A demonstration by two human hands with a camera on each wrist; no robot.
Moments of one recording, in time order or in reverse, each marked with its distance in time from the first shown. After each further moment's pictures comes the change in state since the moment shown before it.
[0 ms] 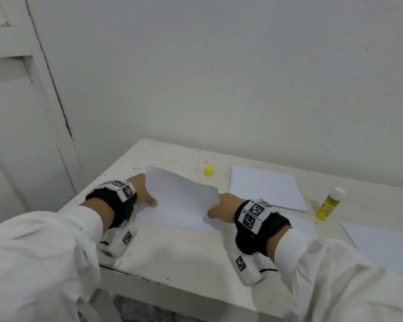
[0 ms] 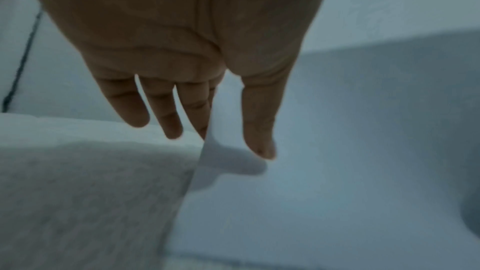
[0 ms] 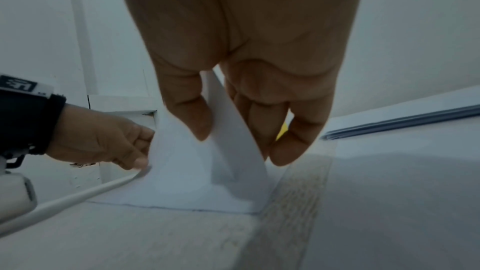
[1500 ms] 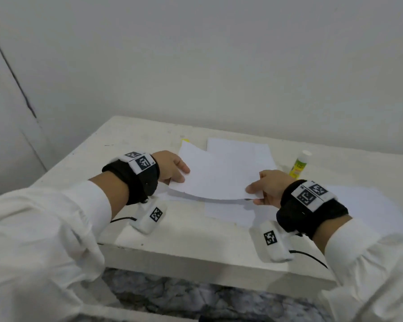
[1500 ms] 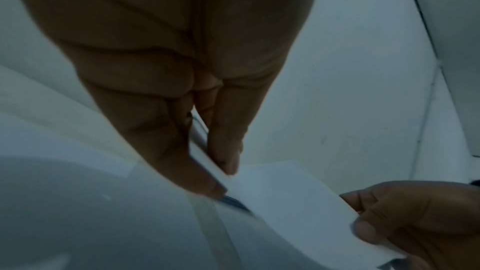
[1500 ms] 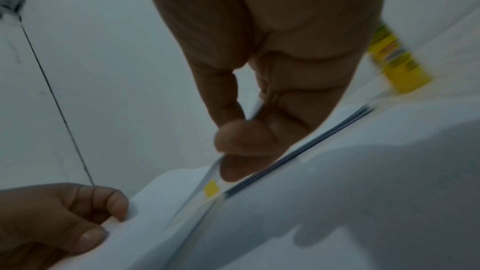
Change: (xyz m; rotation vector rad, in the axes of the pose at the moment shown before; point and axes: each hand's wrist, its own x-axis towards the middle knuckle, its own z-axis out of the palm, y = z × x) left_hand -0.067 0.112 0.029 -0.433 -0.252 0.250; right_hand -0.057 0.118 -0.048 0.708 0.192 0.284
